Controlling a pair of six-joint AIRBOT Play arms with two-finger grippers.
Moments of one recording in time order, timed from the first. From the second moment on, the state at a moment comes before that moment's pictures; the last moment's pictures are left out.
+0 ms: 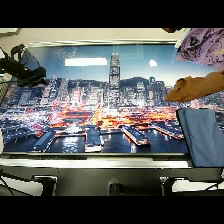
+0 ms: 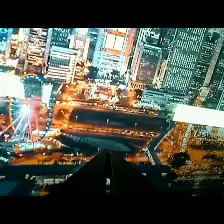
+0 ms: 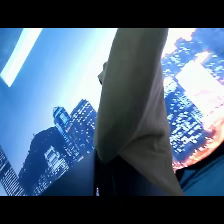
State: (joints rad) left arm 0.07 -1.70 1.99 1.33 -1.61 -1.76; right arm -0.60 -1.59 1.90 1.99 -1.24 -1.22
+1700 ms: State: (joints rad) left arm 0.07 -1.70 1.99 1.33 -1.66 -1.76; right arm -0.61 -1.22 1.18 1.30 -1.62 -1.01
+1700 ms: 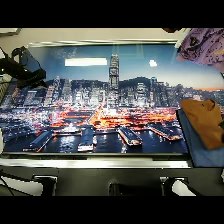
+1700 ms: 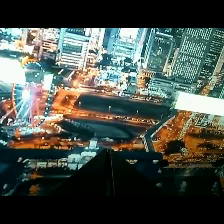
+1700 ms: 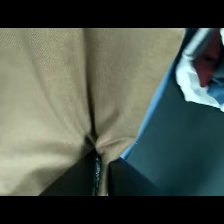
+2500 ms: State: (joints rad) left arm 0.07 -1.70 1.99 1.33 -1.66 -1.76; right arm -0.61 -1.21 0.98 1.14 -1.57 -1.02
